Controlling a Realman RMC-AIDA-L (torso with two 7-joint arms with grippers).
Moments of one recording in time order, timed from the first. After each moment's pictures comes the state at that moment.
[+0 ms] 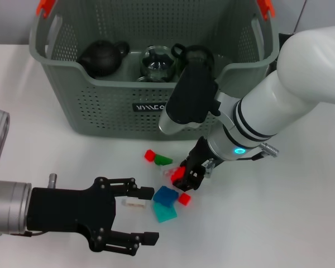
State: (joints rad) left arm -0.35 -2.10 0.89 0.75 1.96 1.79 -1.19; right arm 0.96 2.12 -1.88 -0.75 -2.28 -1.01 2.44
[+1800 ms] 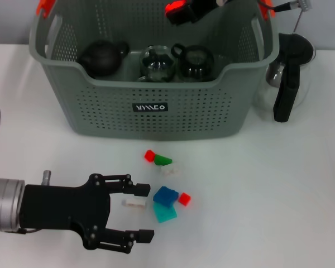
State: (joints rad) left arm -0.36 -2.09 0.87 0.75 1.96 1.82 -1.18; right arm 1.06 2.10 -1.18 -1.07 -2.51 -1.18 2.44
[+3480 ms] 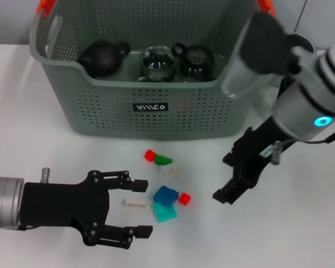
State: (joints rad) left arm -0.36 -2.09 0.86 0.75 1.96 1.80 -1.14; right arm 0.81 2.10 -1.46 -1.26 -2.45 -1.70 2.38
